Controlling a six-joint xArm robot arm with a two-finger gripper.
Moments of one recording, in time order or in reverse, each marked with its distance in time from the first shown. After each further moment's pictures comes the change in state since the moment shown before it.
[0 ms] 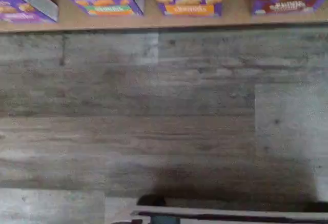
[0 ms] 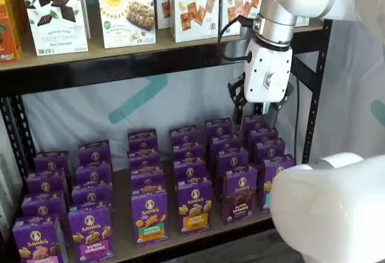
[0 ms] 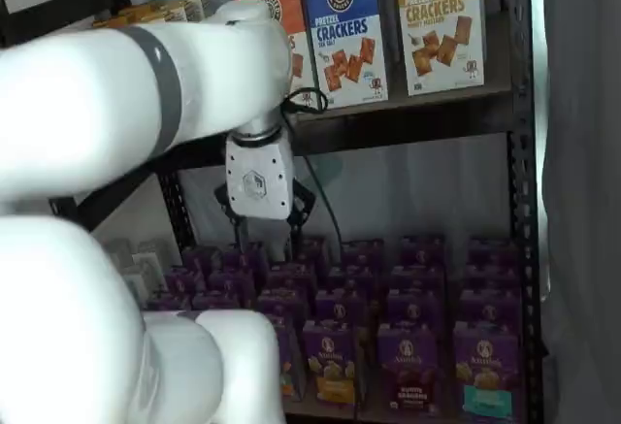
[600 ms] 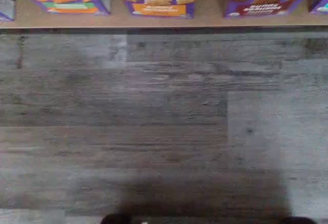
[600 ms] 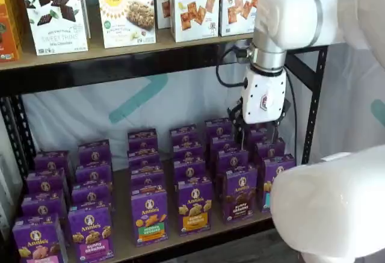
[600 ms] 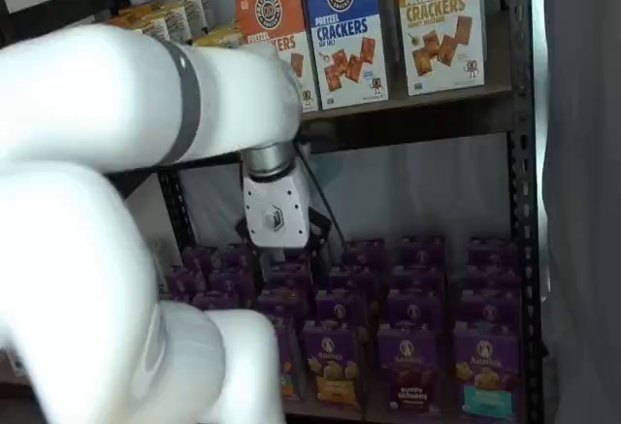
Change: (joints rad) arm 0.025 0.096 0.106 -0.104 -0.215 0.037
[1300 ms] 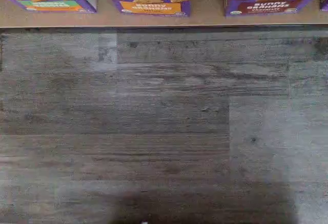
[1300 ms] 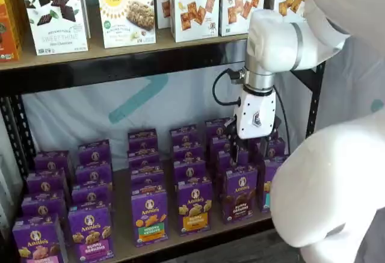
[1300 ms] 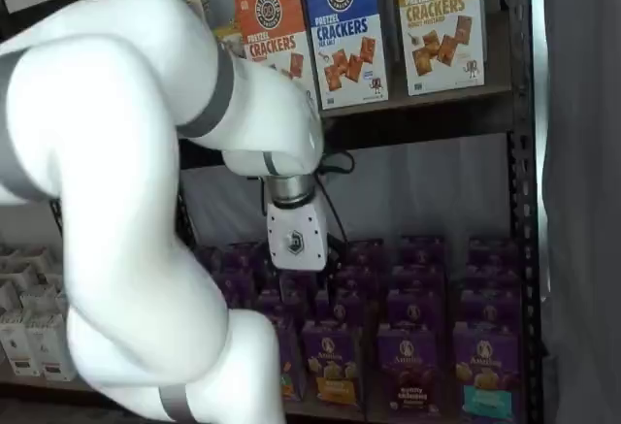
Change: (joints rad) arm -0.037 0.308 -0.013 0.027 -0.249 -0.064
